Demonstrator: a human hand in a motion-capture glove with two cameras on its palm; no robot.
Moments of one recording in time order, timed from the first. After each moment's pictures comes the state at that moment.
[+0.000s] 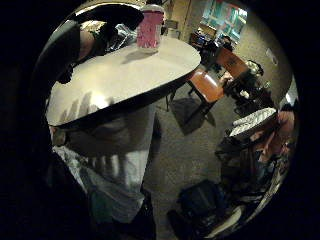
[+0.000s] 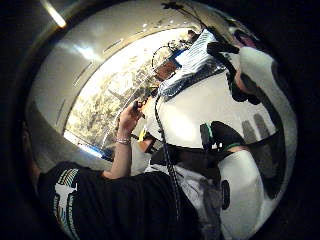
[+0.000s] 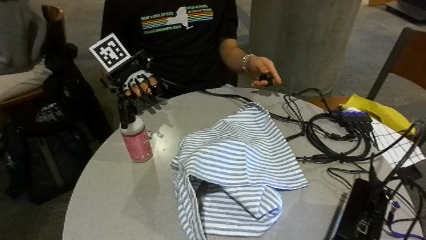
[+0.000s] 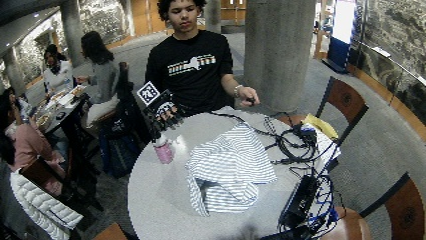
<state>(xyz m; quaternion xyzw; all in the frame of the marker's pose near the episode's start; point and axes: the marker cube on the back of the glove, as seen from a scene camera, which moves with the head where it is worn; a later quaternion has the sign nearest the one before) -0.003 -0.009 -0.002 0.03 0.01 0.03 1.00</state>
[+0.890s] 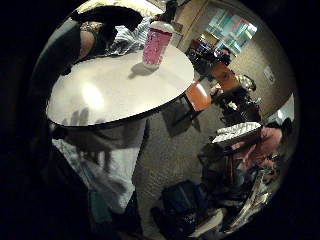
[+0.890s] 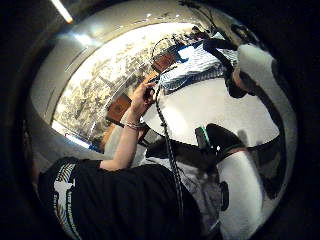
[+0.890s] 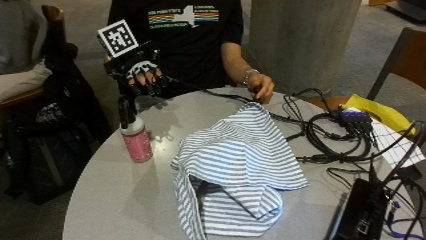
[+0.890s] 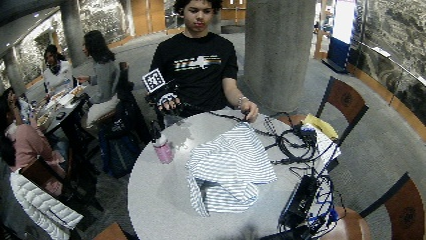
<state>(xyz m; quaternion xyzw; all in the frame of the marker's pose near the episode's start) -0.030 -0.016 -0.020 0.00 0.06 0.02 1.00</state>
